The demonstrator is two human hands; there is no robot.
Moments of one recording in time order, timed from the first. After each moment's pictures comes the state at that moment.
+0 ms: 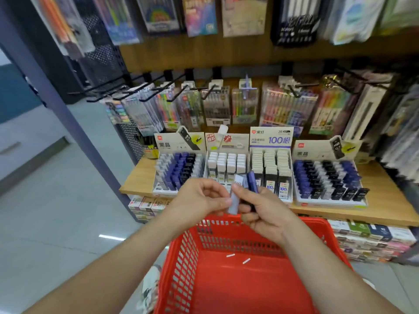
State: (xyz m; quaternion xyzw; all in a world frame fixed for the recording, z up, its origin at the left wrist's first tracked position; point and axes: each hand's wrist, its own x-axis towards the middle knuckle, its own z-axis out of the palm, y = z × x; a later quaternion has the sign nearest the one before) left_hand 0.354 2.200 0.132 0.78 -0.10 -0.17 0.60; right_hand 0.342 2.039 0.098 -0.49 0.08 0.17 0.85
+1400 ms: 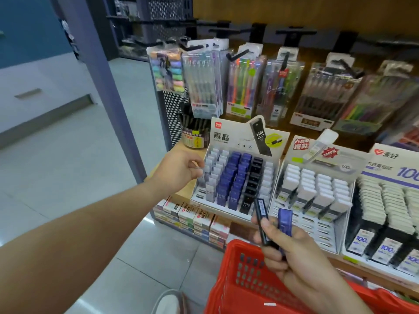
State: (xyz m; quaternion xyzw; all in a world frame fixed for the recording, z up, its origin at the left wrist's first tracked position) left_hand 0.563 2.391 0.025 0.94 -0.03 0.03 0.35; right_hand 0.445 2.151 0.013 -0.53 0.16 0.20 0.81
